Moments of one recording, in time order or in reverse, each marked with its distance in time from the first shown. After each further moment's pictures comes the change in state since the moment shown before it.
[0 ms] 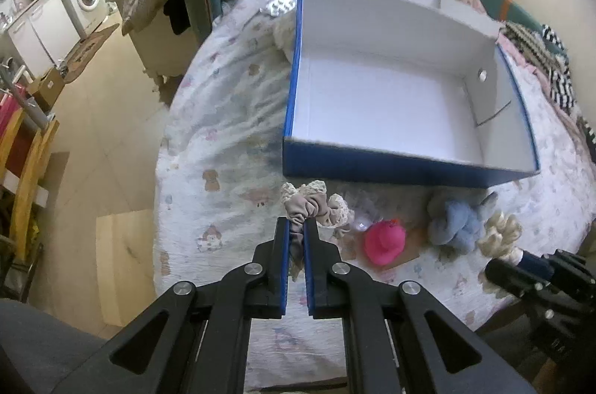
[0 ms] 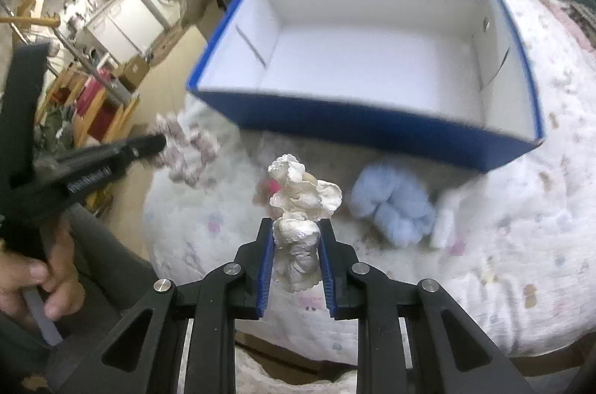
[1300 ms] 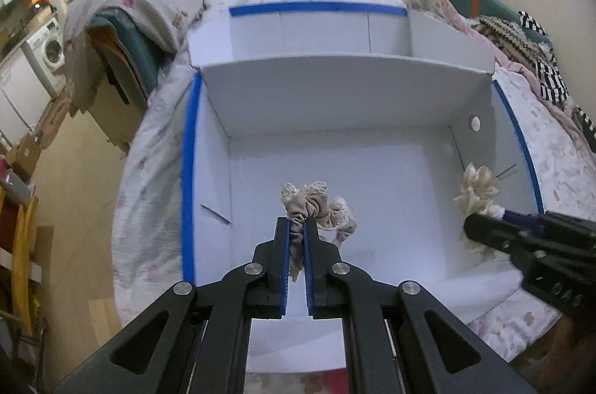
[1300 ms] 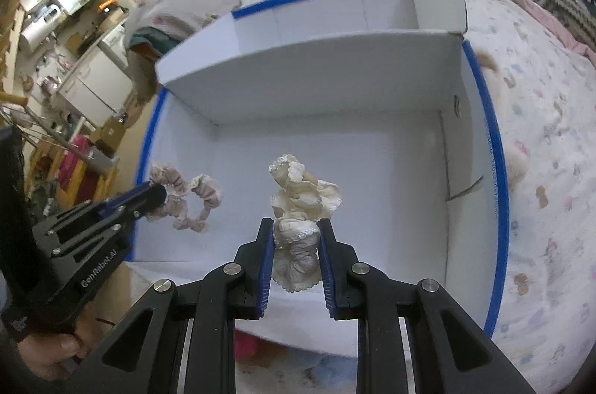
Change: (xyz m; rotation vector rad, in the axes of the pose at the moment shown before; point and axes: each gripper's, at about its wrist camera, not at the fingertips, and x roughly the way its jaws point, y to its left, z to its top) left arm 0.077 -0.071 0.122 0.151 -0.059 -0.047; right arm 0.012 -0.091 0.131 0.154 -0.097 -0.049
